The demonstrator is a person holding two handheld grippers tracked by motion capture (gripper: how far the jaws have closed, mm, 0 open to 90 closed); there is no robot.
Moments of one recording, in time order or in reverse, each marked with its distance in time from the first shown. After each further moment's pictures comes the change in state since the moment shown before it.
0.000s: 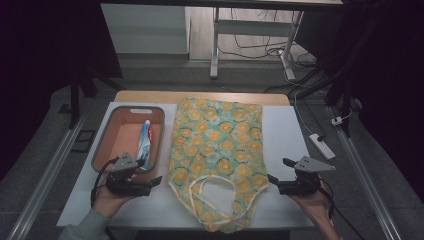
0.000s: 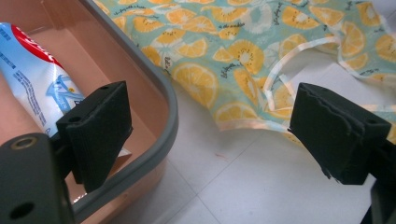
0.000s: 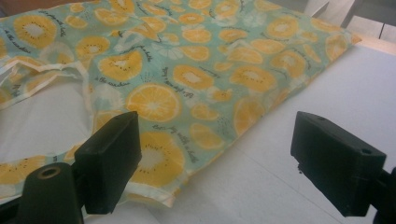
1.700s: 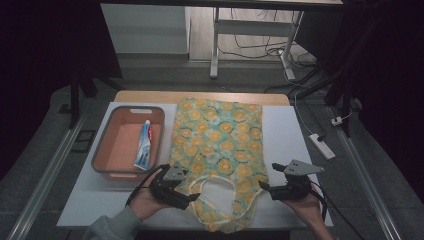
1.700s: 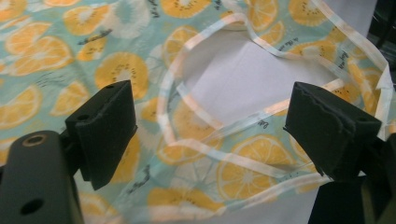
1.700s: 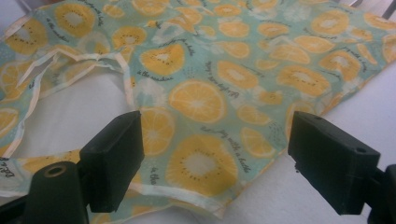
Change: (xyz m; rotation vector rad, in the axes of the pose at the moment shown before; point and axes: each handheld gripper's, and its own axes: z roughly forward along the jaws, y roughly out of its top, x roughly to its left) left arm -0.078 0.034 0.066 0.154 -0.194 0.263; right arm 0.023 0.003 0.011 0.036 0.087 -0.032
